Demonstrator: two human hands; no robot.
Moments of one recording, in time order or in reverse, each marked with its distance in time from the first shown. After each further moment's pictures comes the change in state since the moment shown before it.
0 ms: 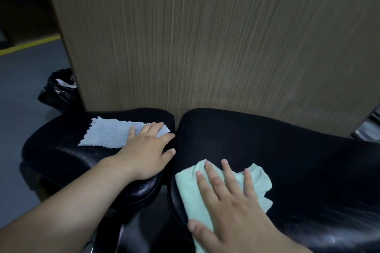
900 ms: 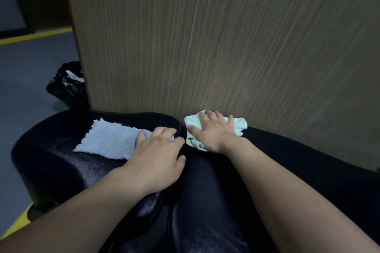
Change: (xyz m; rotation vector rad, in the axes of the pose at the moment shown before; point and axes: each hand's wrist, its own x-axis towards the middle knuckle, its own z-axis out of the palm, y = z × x) left_hand 0.016 0.014 -0.006 -0.019 0.152 -0.056; right_hand 0.237 0.065 -0.011 0.134 -0.071 0.181
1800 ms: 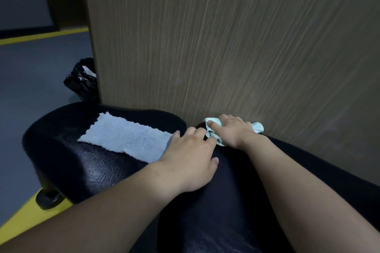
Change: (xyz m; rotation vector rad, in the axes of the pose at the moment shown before) left_hand 0.024 0.056 0.006 -0.002 0.018 0.076; right_hand 0.019 0.046 -0.011 0.057 -0.004 0.013
